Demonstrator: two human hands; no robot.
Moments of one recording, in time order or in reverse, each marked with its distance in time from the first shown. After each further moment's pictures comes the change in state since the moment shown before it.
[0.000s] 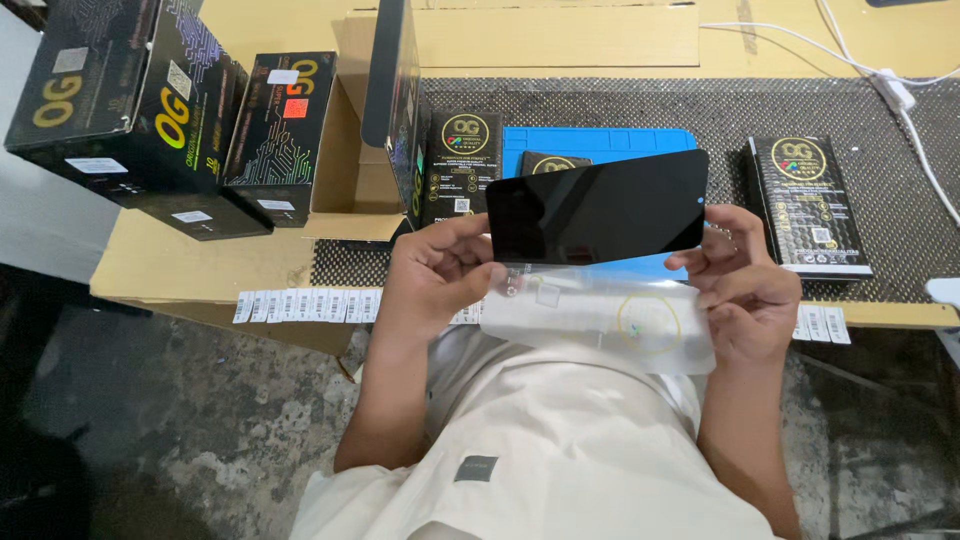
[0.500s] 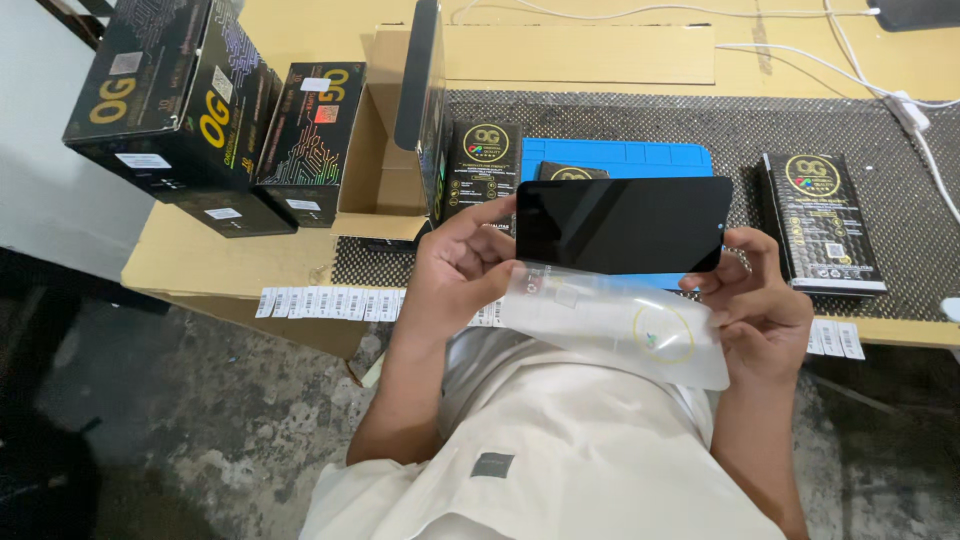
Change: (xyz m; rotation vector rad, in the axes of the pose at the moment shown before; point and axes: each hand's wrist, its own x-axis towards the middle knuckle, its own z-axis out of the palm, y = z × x) left_hand 0.004 0.025 0.012 0.027 0.011 -0.038; right_hand -0.012 -0.008 0.012 -0.028 0.072 0.044
